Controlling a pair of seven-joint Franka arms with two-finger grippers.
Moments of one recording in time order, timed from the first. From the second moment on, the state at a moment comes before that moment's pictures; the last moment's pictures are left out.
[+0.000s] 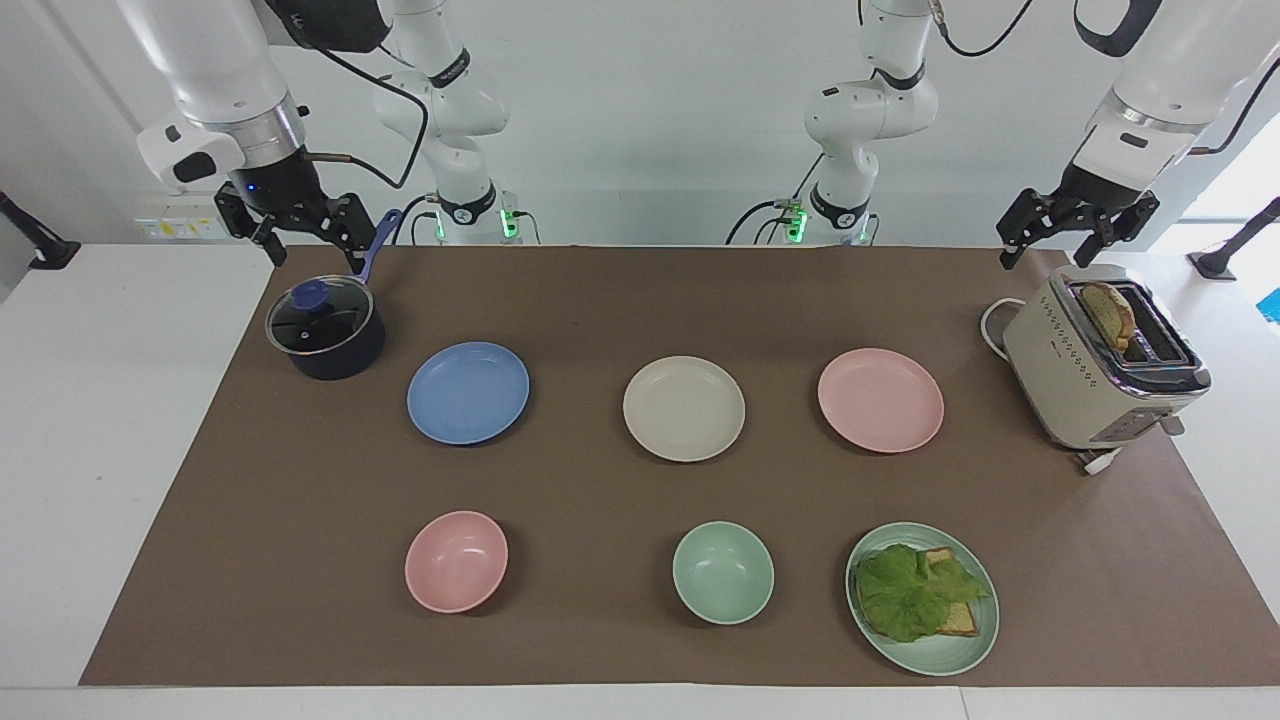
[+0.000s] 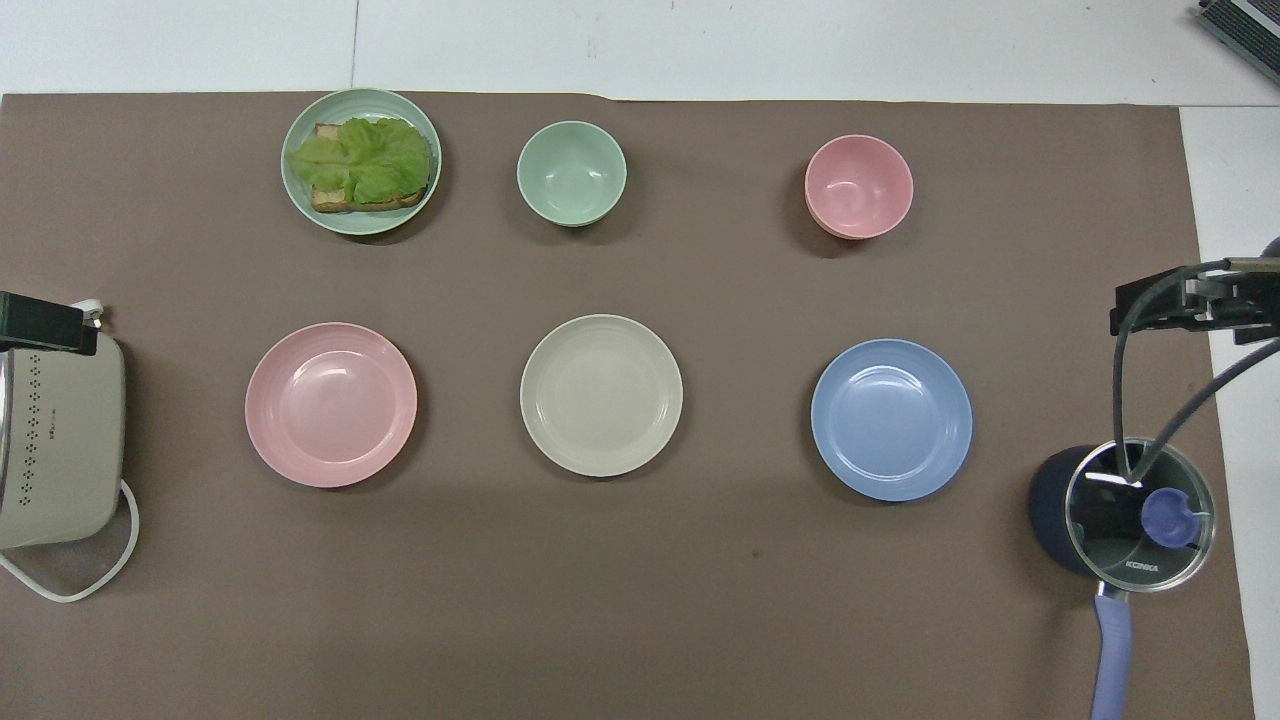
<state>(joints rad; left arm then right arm) 0.12 -0.06 -0.12 -1.60 -0.01 1.57 0.04 -0.07 0.01 0.07 -1.52 -0.05 1.53 0.10</state>
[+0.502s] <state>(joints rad) 0.12 -0.06 -0.12 -1.67 -0.01 1.58 0.05 -0.07 0.01 0.07 -1.52 -0.05 1.53 0.10</state>
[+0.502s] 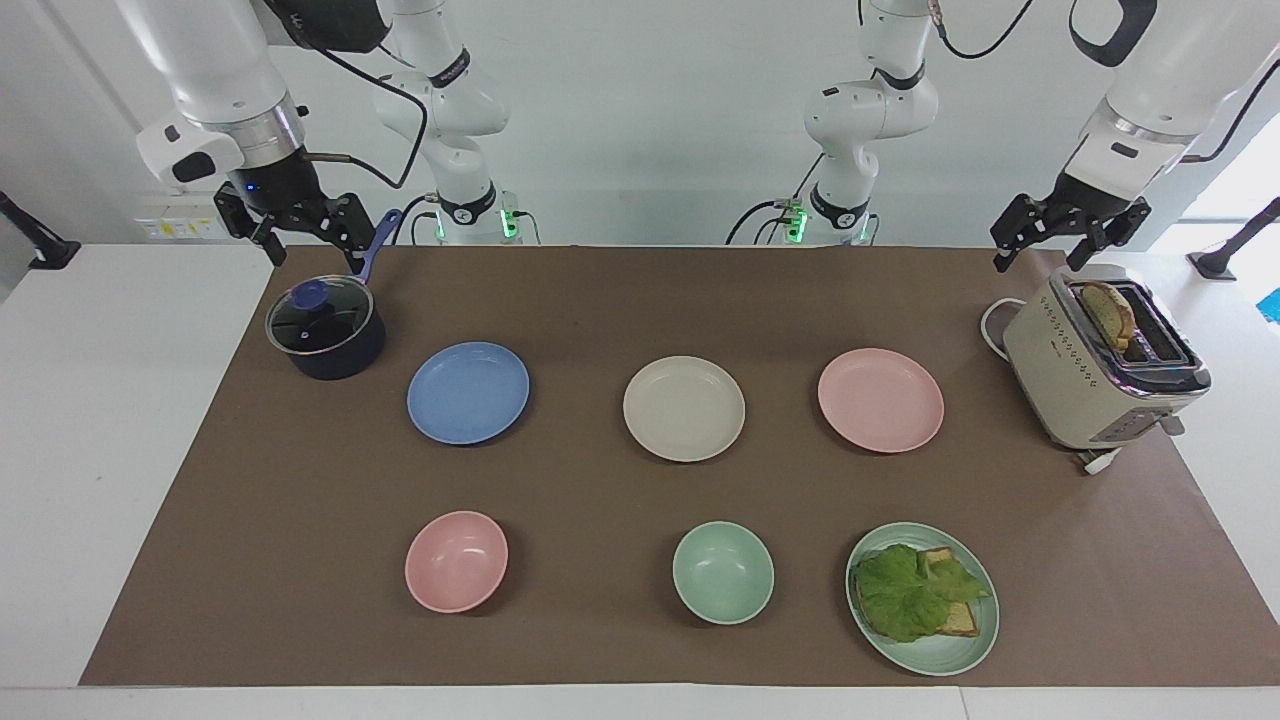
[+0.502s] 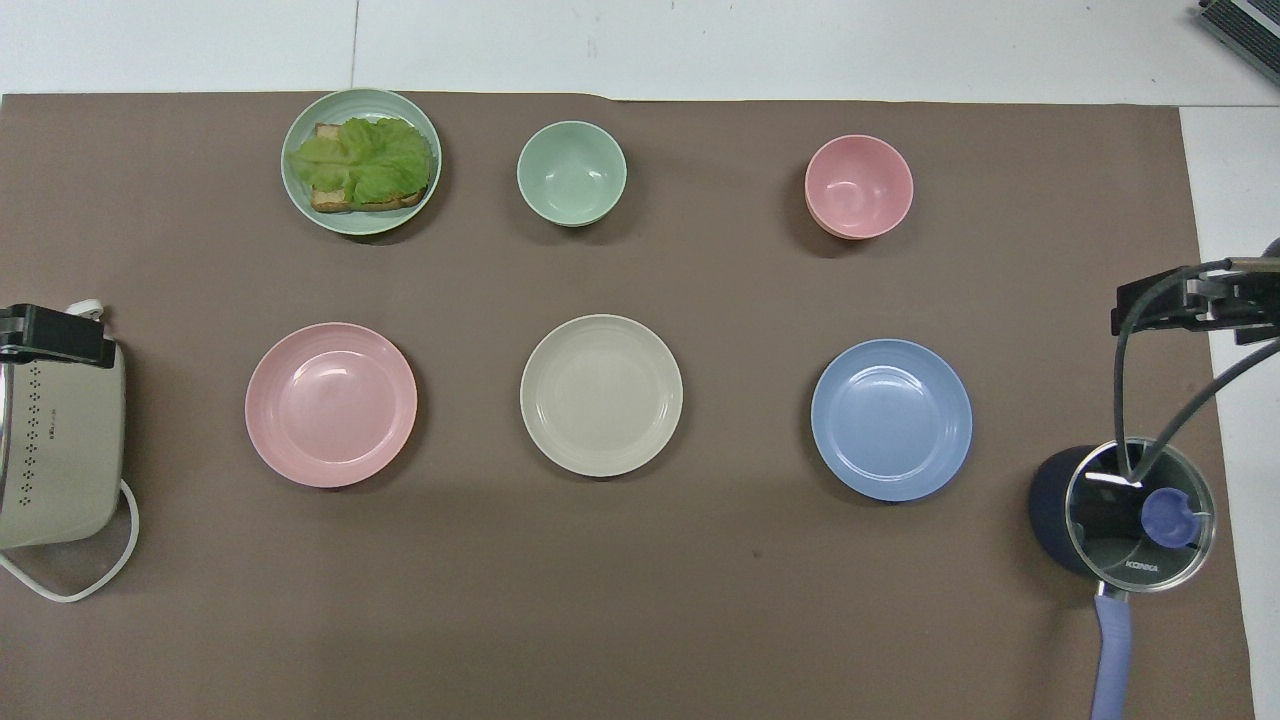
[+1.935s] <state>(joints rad) 0.15 0.14 -0.12 -2.14 -0.01 2.19 0.06 -0.07 0.01 0.07 -1.52 -0.05 1.52 0.10</state>
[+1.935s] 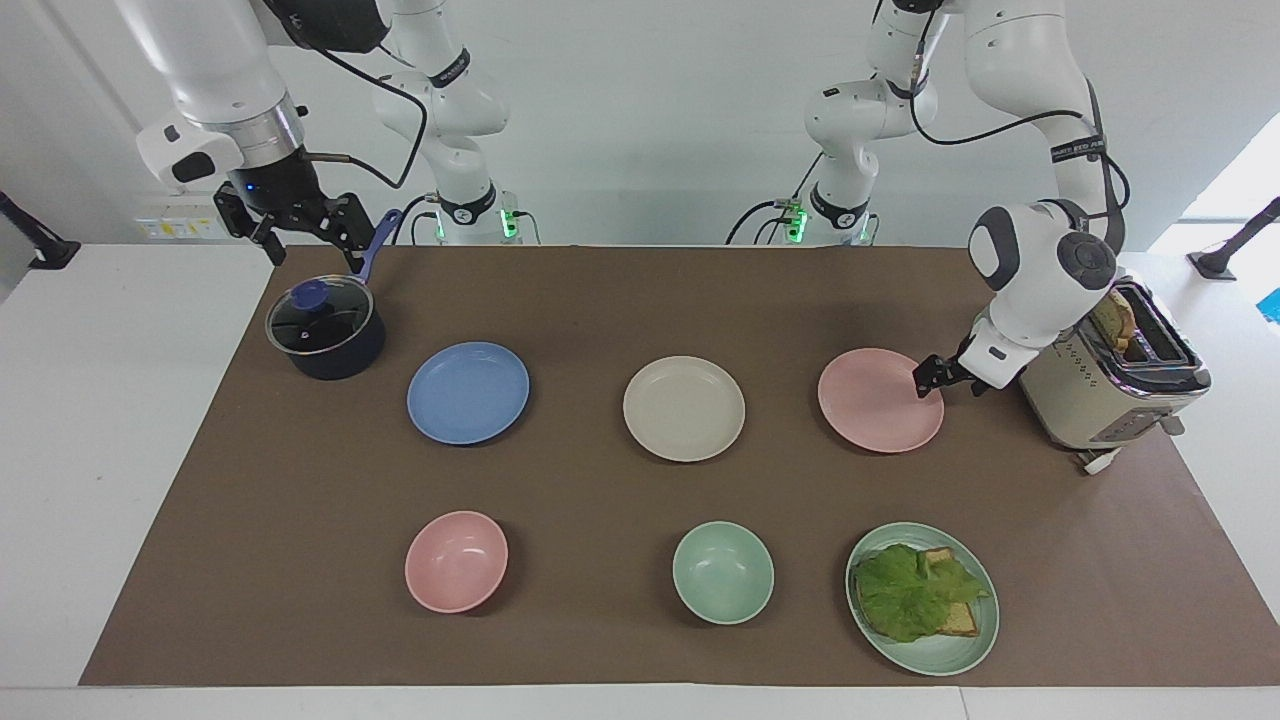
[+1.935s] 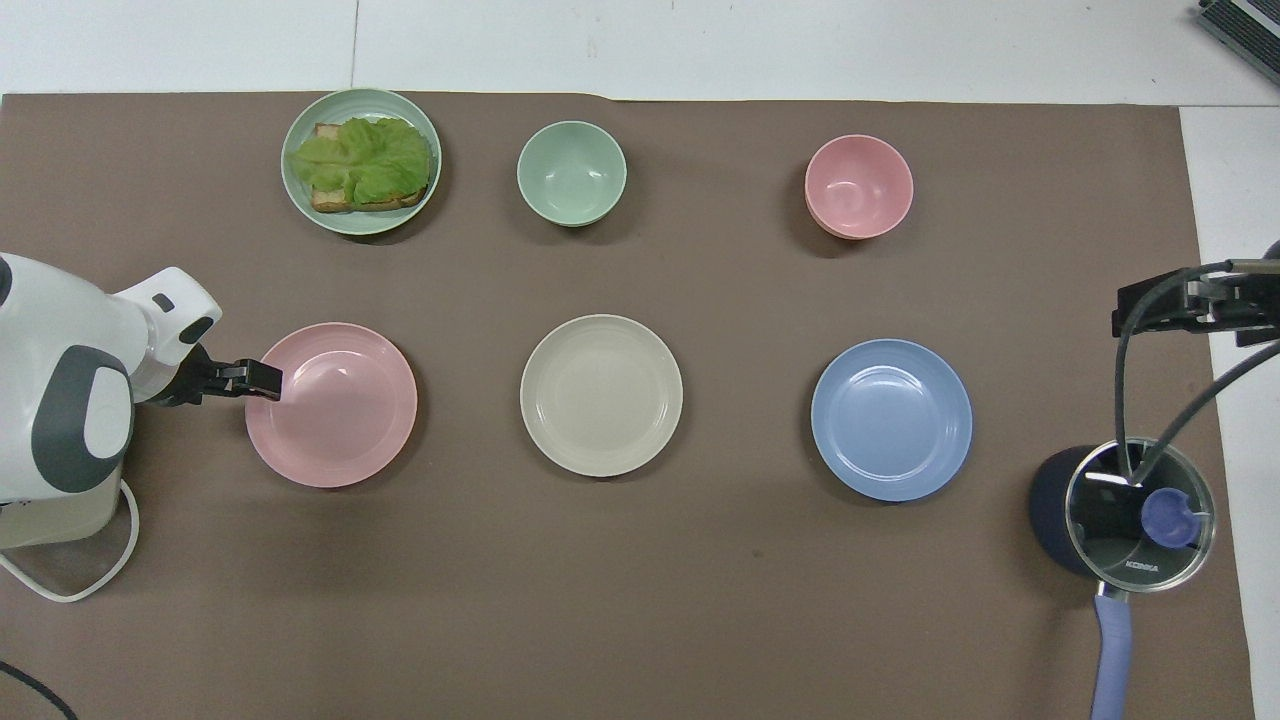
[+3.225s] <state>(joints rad) 0.14 0.13 -0.13 -2.10 -0.01 2.06 0.11 -0.07 0.01 0.07 -1.52 -0.05 1.52 0.10</state>
